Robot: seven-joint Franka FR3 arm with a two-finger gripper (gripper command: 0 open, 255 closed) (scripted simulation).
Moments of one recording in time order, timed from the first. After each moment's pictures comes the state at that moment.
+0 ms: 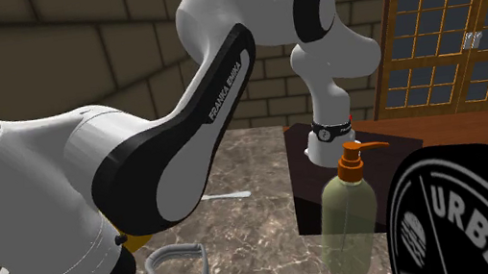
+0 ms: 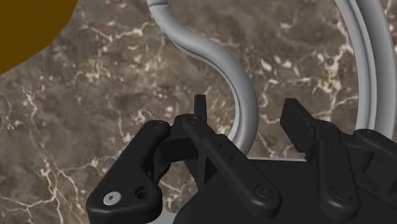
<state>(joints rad) -0.02 0.90 -0.02 -1.18 -0.10 1.83 -0.11</state>
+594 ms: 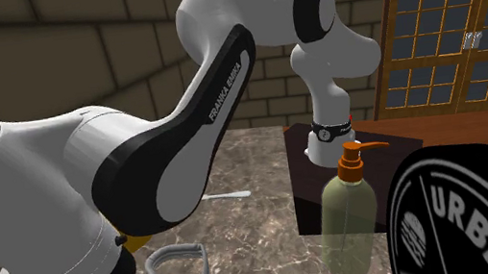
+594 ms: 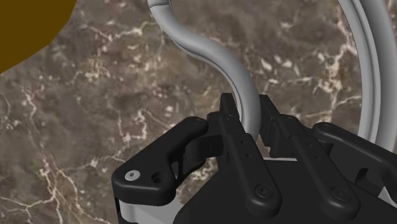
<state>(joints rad) -0.02 0.90 -0.02 -1.18 -0.10 1.83 -0.11</state>
